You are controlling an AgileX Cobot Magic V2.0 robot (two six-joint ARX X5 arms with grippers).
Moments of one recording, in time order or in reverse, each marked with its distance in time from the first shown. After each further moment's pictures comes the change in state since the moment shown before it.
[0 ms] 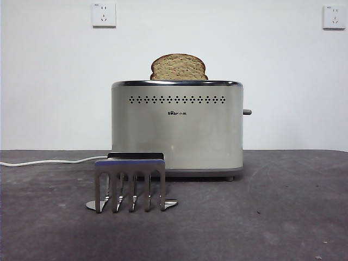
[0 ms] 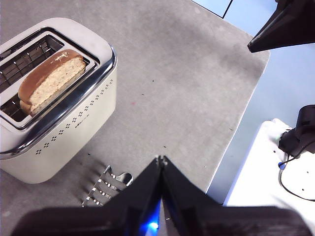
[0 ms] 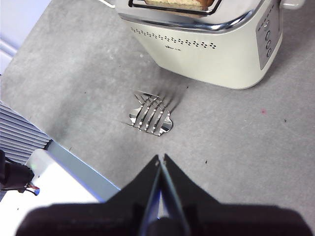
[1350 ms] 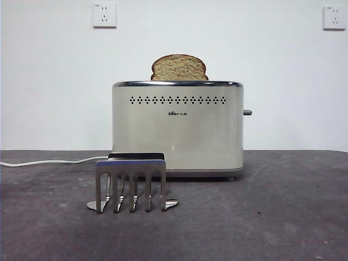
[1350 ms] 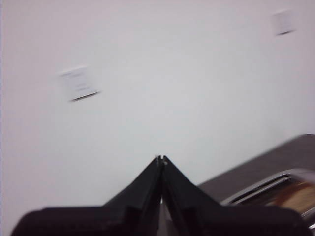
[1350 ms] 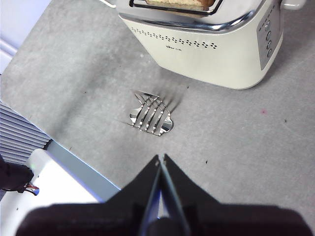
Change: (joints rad) left arm 0.509 -0.712 -0.813 1.027 -0.179 0.080; right arm 0.000 0.001 0.000 0.000 0.000 -0.002
